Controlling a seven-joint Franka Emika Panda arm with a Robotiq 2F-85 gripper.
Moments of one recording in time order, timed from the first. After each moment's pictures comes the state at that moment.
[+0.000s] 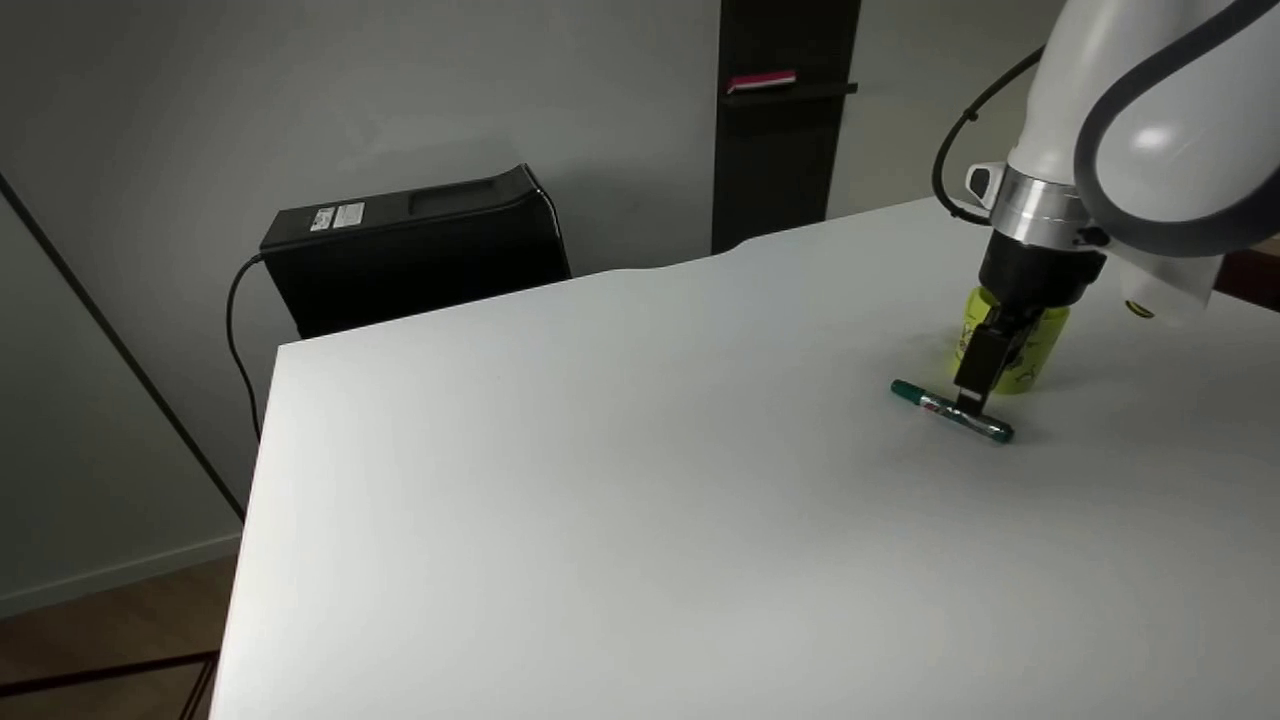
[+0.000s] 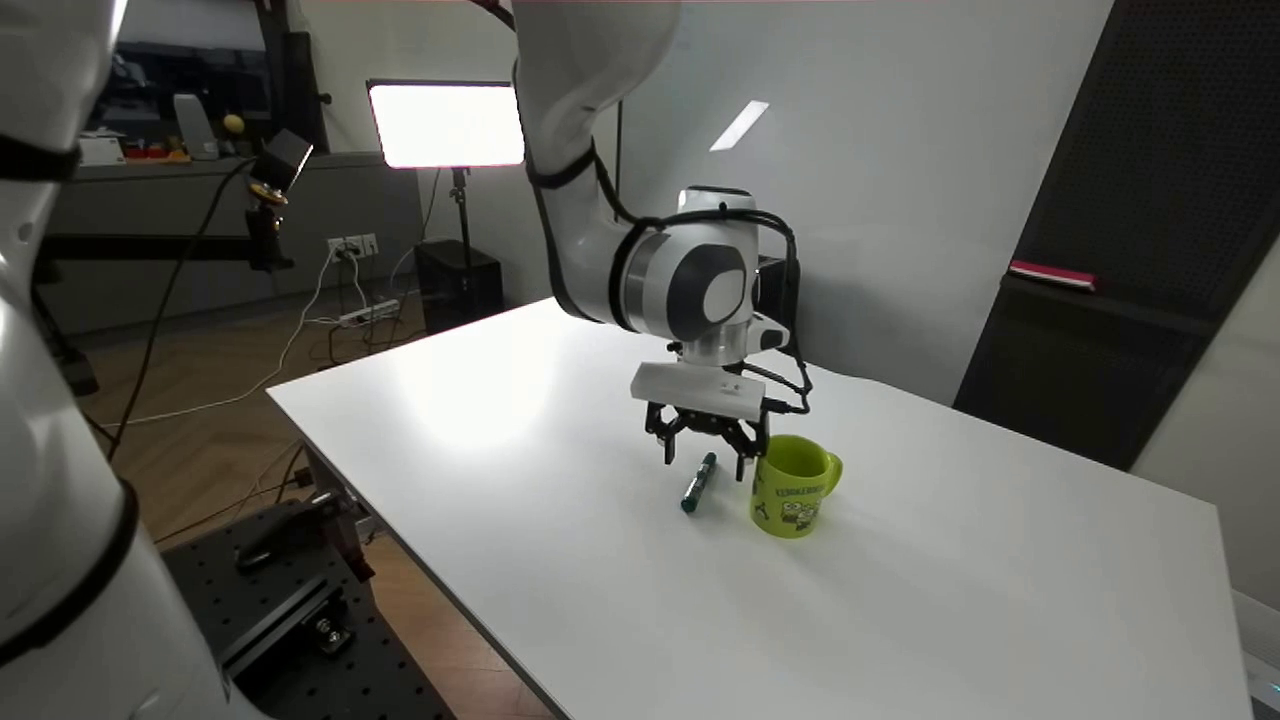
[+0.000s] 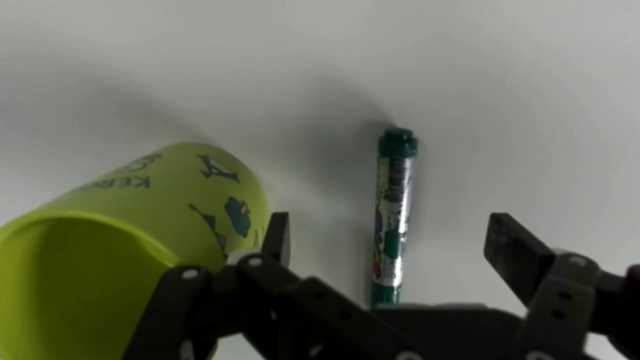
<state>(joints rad) 0.04 0.49 -0.06 -2.26 -0.12 2.79 -0.25</state>
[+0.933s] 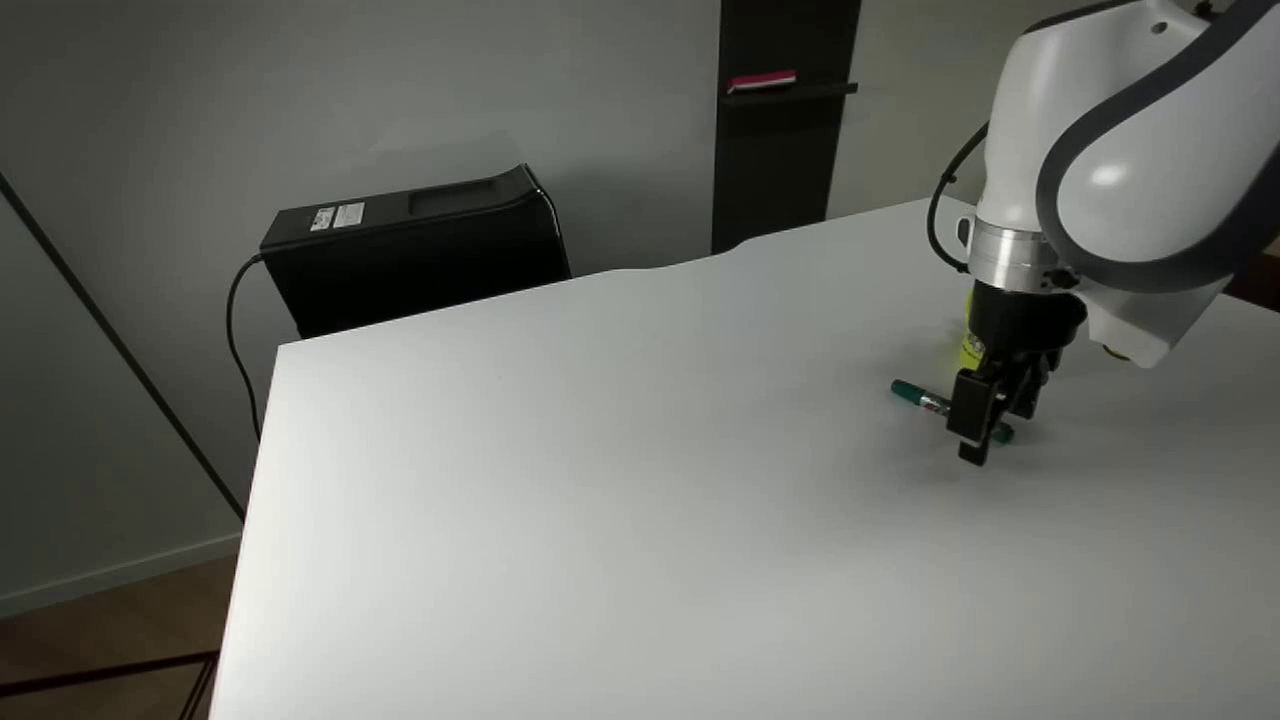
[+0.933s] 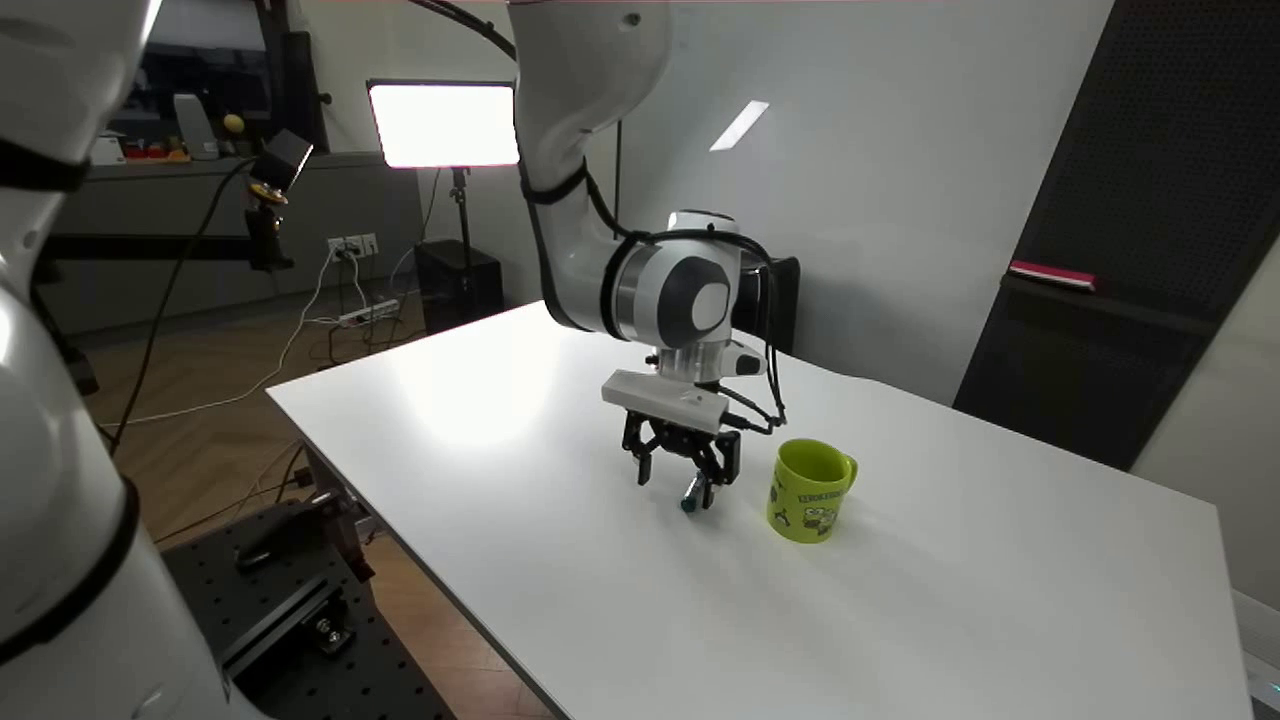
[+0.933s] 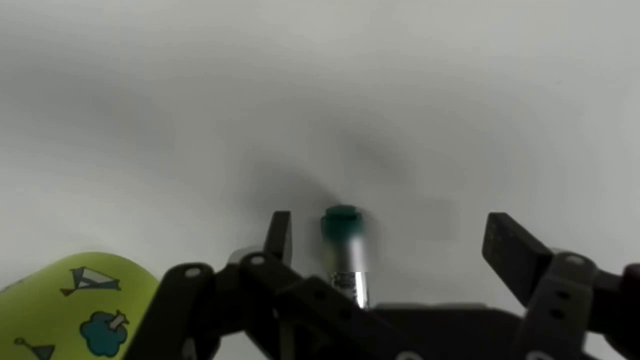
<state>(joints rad) 0.07 0.54 -0.05 -2.23 -0.13 2.65 -0.08</state>
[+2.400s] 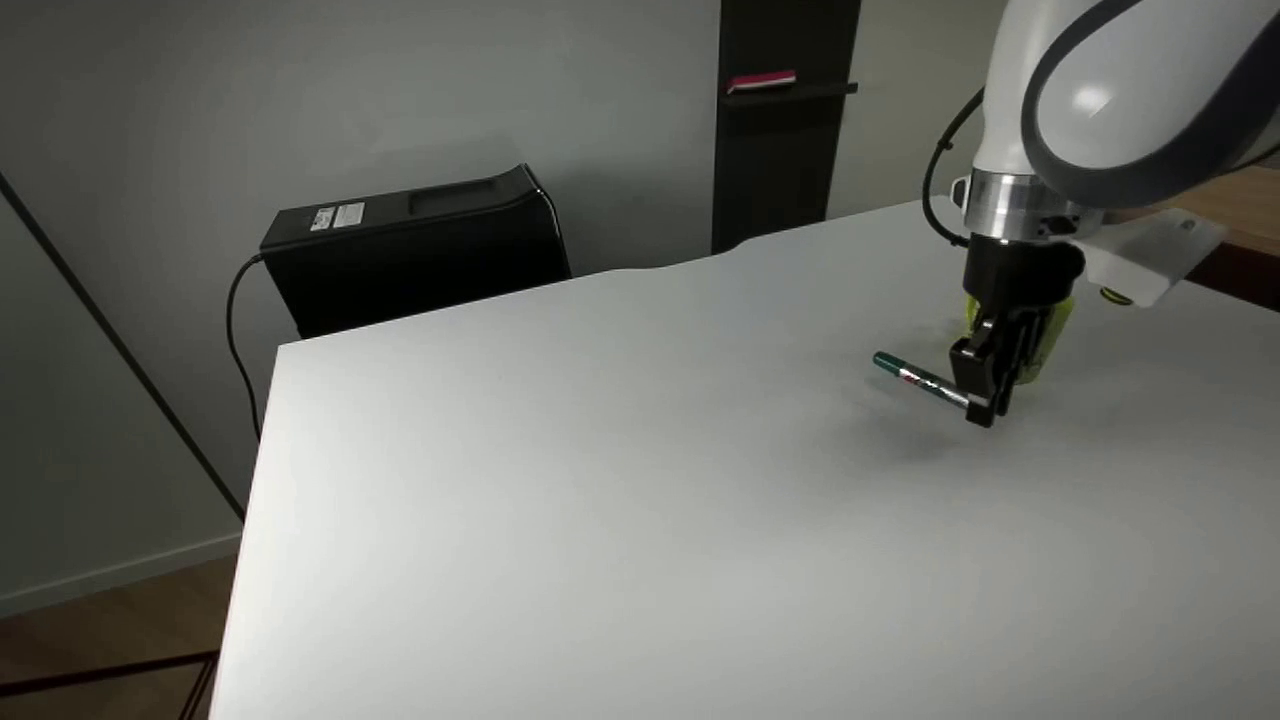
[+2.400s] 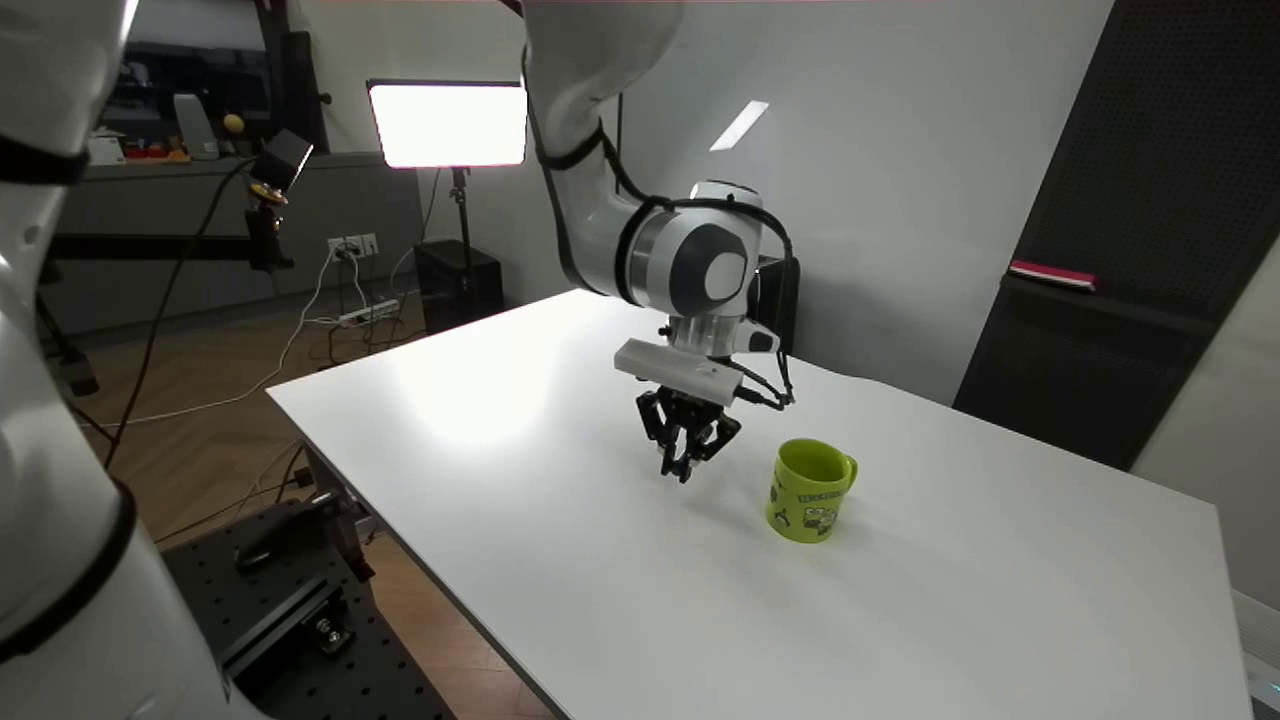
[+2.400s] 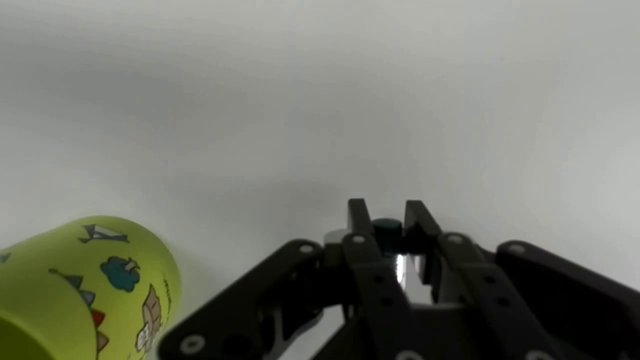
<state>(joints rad) 0.00 0.49 0.02 -2.18 -0.06 2.54 -0.15</state>
